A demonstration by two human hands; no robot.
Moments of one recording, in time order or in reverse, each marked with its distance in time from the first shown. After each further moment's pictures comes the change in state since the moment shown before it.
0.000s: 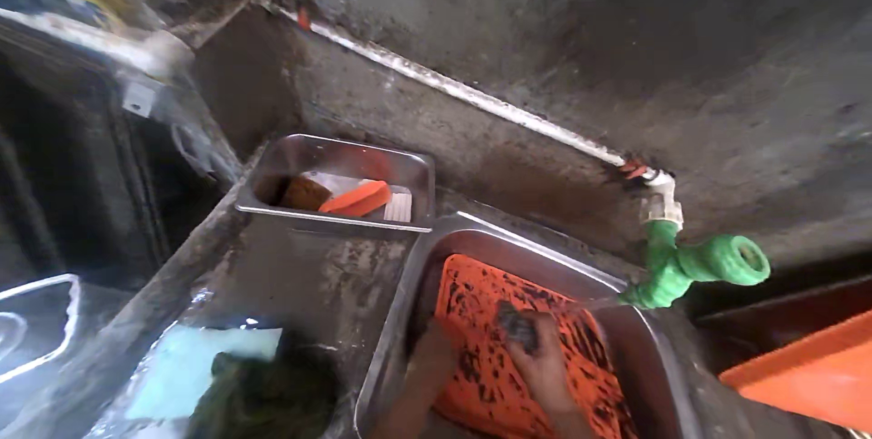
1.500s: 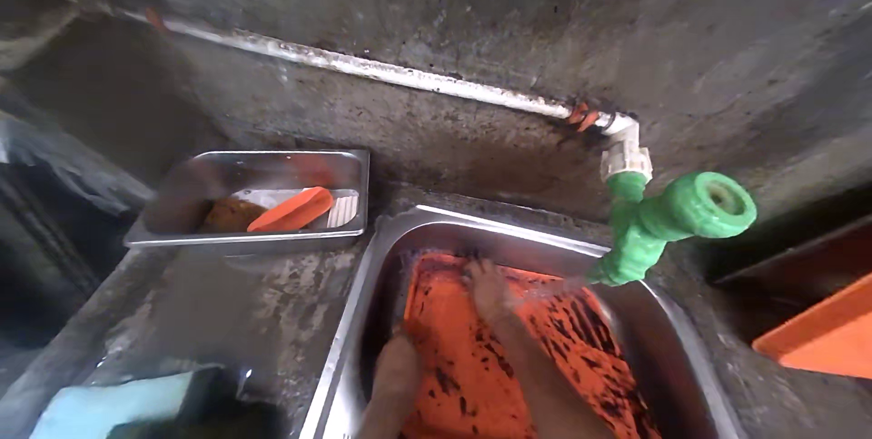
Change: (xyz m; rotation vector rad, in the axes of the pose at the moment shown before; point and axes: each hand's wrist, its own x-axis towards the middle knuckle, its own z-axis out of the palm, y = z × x) left_hand 0.041 -0.001 0.039 -0.025 0.307 -0.186; right_hand 0.103 0.055 0.079 -0.448 -0.488 0.144
